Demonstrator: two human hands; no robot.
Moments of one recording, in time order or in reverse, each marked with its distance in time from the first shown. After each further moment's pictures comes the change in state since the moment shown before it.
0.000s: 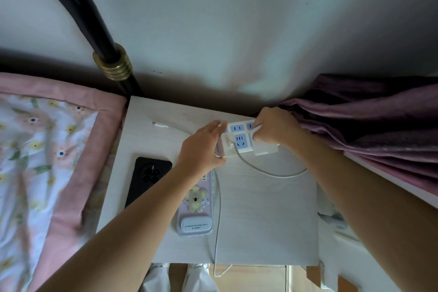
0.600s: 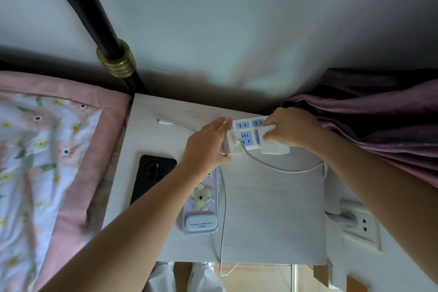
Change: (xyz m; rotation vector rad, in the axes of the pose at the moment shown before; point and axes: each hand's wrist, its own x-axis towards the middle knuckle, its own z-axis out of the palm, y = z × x) left_hand 0.000 0.003 -0.003 0.040 -0.001 0.015; right_hand -0.012 0.017 -0.001 -0.035 -0.016 -0.068
